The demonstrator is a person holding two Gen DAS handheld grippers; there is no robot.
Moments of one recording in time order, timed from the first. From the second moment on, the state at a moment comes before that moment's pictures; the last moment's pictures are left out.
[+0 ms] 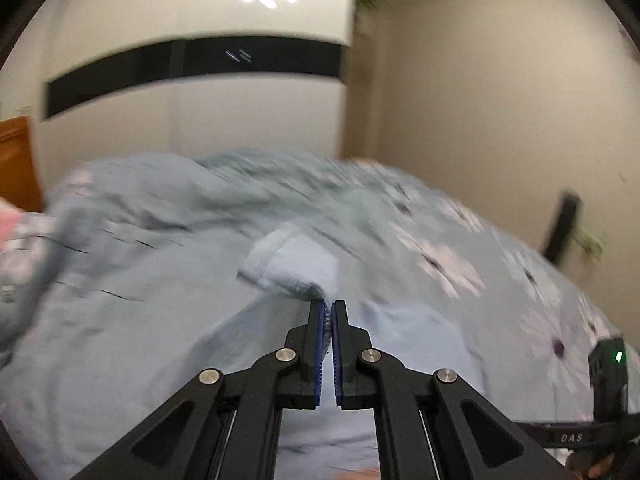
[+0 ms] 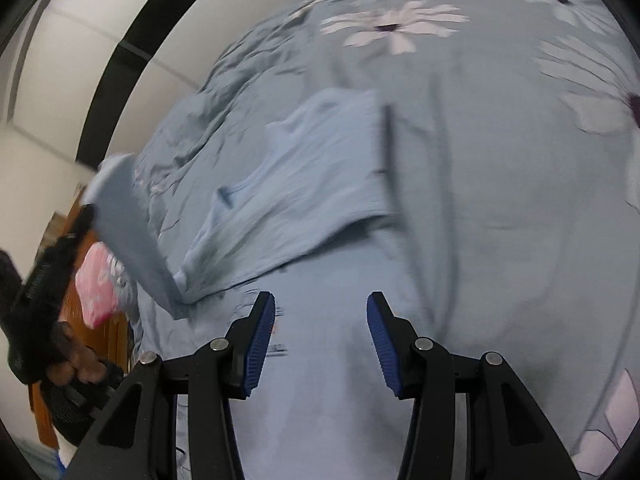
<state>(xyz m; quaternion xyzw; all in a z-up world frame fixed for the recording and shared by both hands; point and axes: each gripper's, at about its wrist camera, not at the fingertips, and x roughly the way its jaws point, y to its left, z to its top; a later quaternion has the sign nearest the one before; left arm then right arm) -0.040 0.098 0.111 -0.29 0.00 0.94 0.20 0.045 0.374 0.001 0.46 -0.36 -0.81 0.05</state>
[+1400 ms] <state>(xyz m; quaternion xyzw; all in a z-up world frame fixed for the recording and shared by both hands) -0.029 -0.042 -0.035 -0.46 -0.18 0.87 -0.04 -0.049 0.333 0.024 0.49 -0.26 -0.83 -0.06</state>
